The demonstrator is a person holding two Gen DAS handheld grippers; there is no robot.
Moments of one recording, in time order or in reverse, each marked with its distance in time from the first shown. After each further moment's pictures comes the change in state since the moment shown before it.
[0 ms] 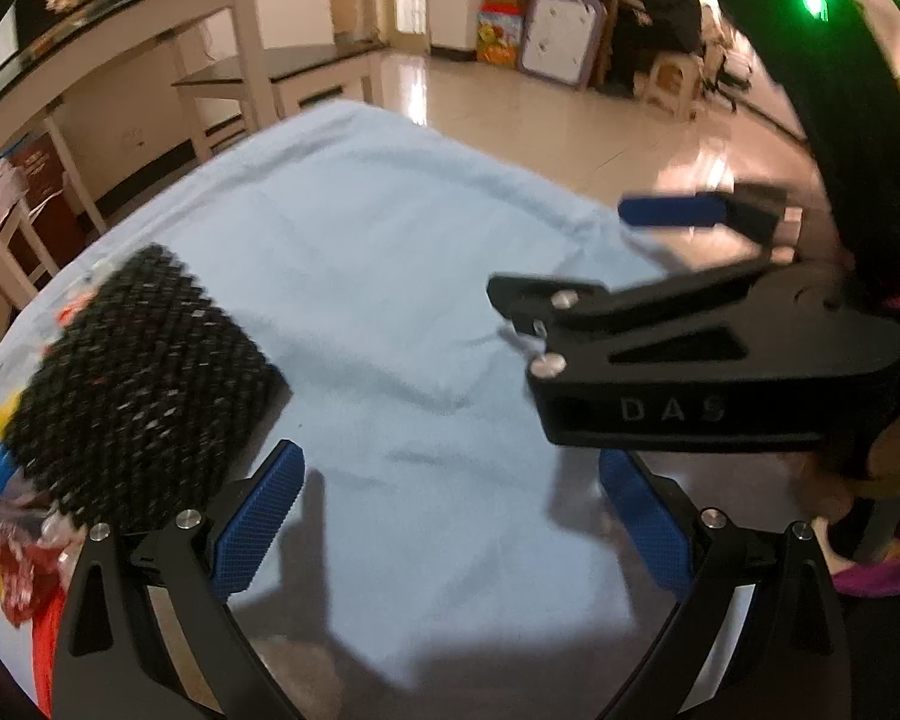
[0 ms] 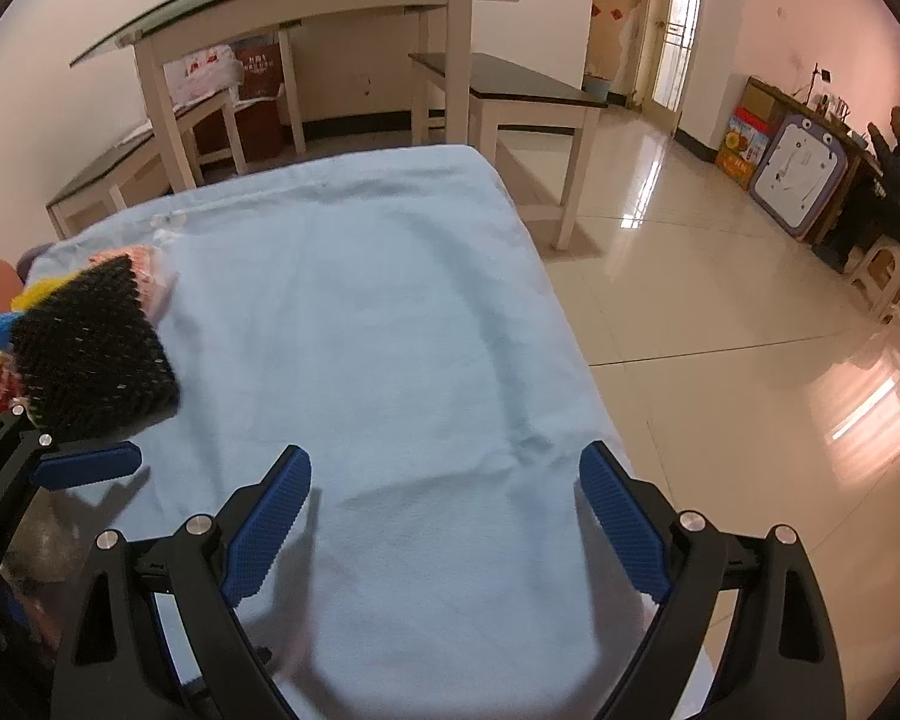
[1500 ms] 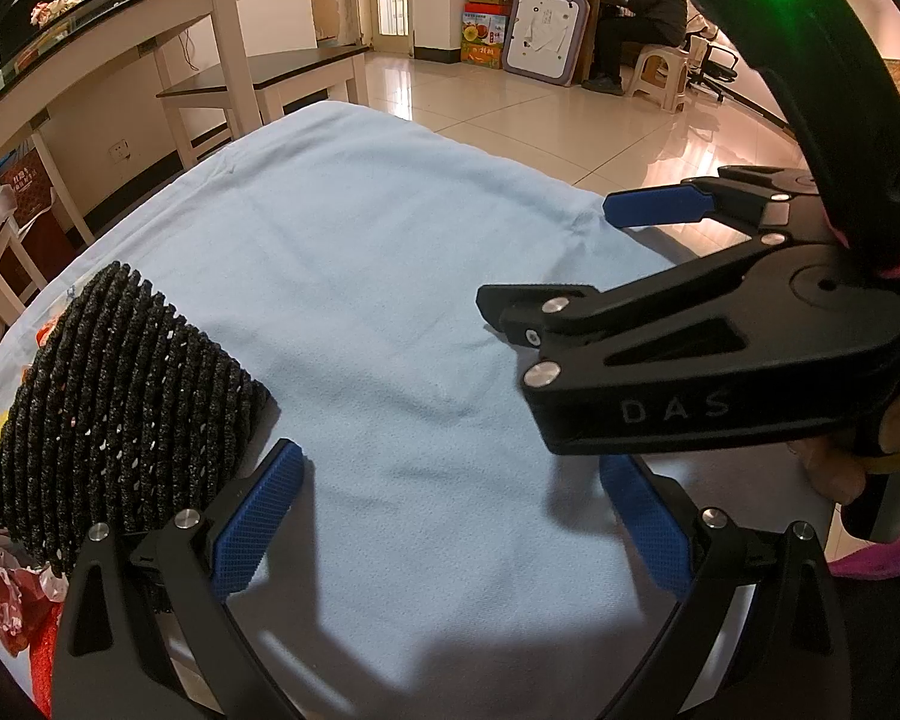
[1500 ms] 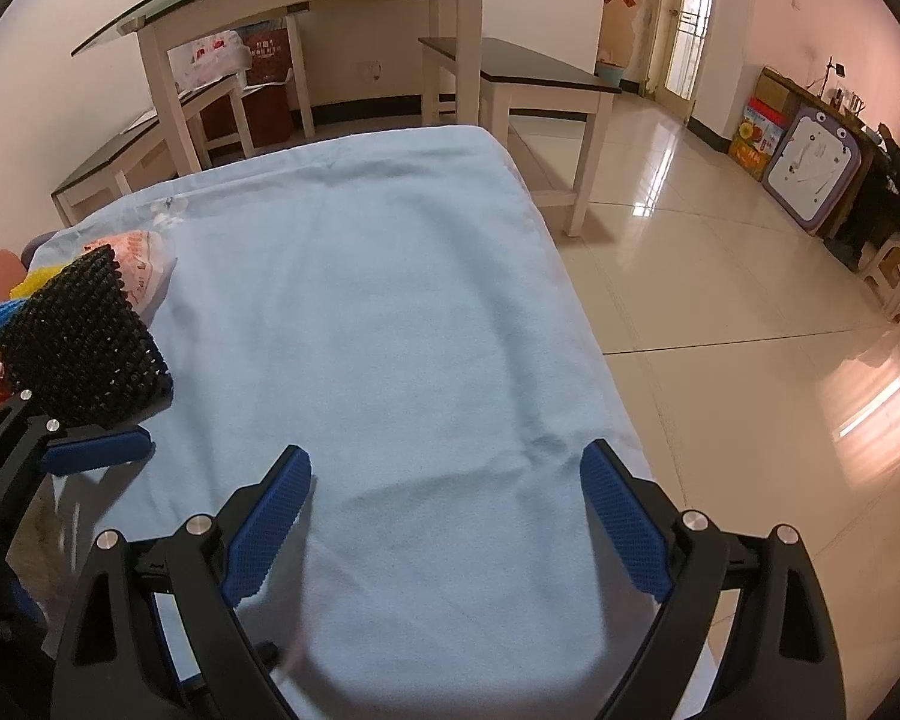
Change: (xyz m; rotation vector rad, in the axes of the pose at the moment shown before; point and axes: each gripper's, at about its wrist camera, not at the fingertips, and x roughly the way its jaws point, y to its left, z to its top) left arm 0.014 -0.004 0.000 0.062 0.017 -0.007; right arm 0.018 0.001 0.005 -0.030 0.056 -0.004
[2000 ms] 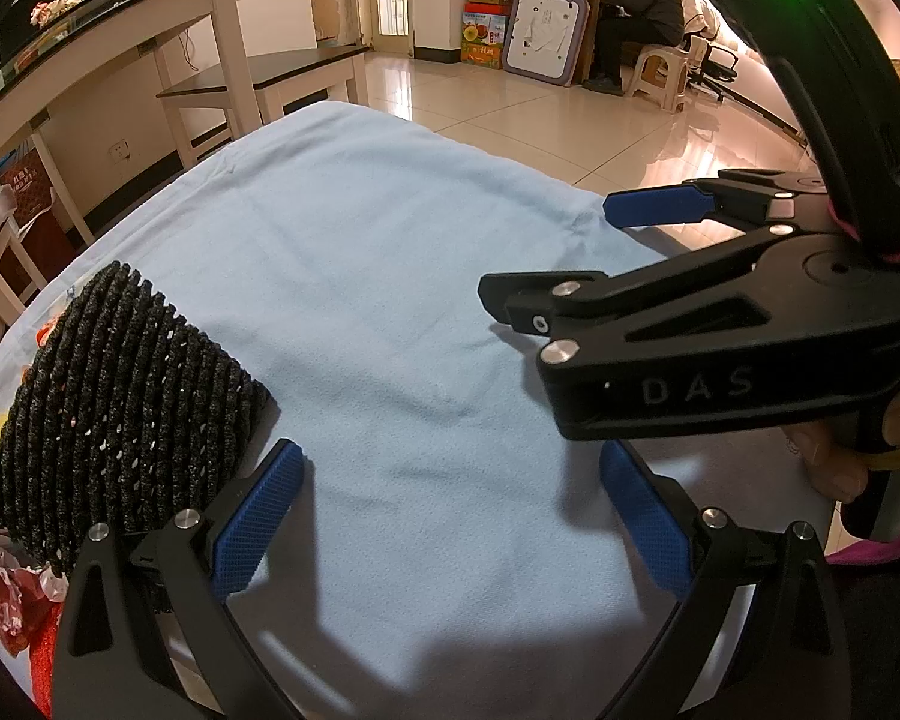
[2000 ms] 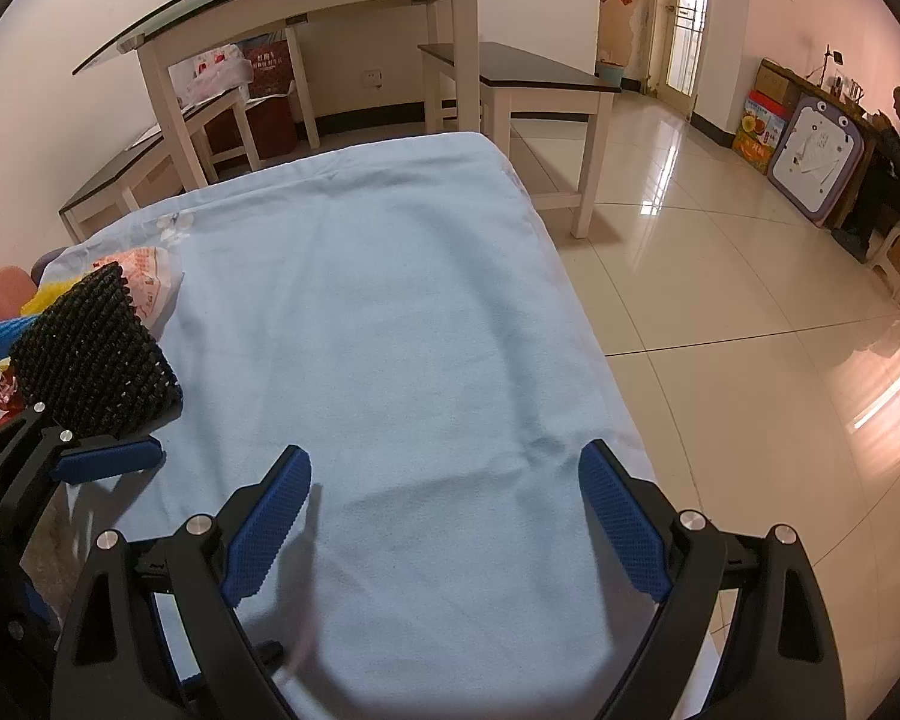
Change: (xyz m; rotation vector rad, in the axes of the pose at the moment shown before) left arm 0.000 0.000 0.000 0.000 0.000 0.000; right arm -0.004 -0.006 -0.001 0.031 -0.016 0.040
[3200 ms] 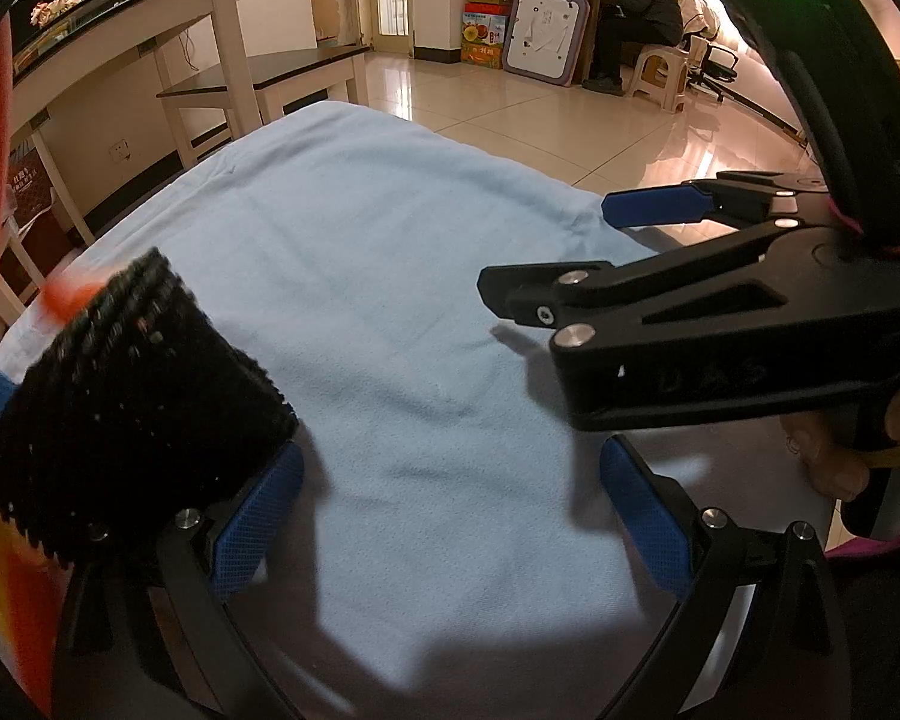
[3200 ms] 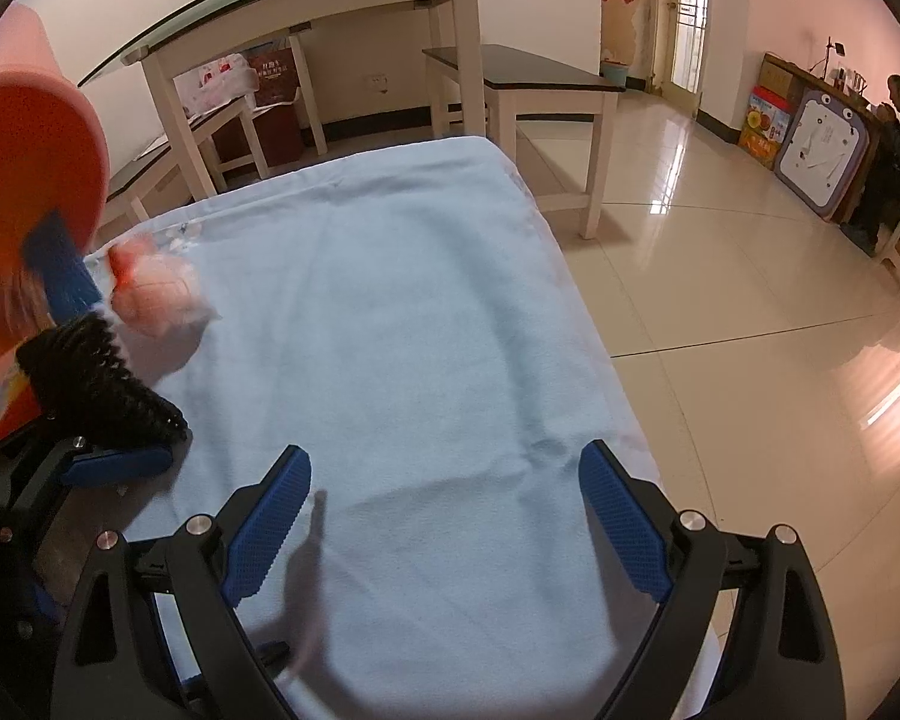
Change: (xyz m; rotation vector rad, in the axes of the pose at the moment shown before) left arm -0.002 -0.002 0.000 0.000 -0.001 0.001; right arm -0.001 -0.003 -0.001 0.019 -0.011 0.034
